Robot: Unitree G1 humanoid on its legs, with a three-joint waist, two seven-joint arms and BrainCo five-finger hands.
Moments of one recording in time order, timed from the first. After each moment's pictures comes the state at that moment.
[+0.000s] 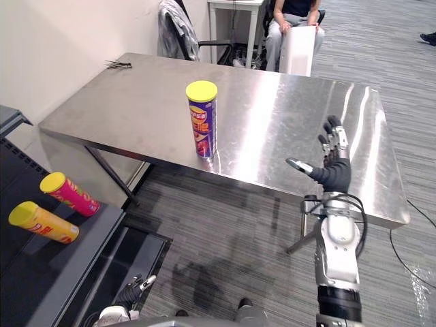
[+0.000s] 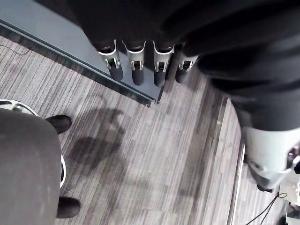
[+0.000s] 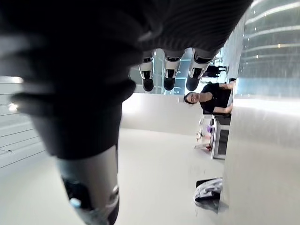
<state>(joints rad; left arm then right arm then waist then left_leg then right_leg) 0.12 0.09 0.06 1.01 -0.02 -0.18 -0.03 -0.11 -0.28 -0.22 -0.04 0.18 -0.26 0.00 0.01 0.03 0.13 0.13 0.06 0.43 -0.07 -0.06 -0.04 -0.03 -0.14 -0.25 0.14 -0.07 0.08</state>
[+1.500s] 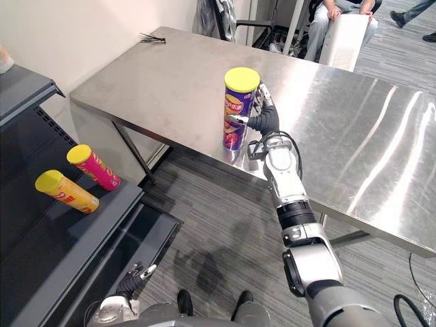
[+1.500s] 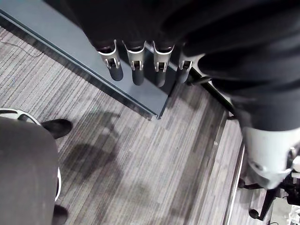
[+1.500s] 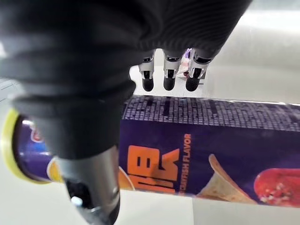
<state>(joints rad) 0.12 0.09 0.04 0.91 -0.03 -0.17 0.00 -0.70 -0.28 0.05 0.48 0.21 -0.15 -0.04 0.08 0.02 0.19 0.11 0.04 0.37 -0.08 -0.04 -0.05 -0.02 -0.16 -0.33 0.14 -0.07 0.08</state>
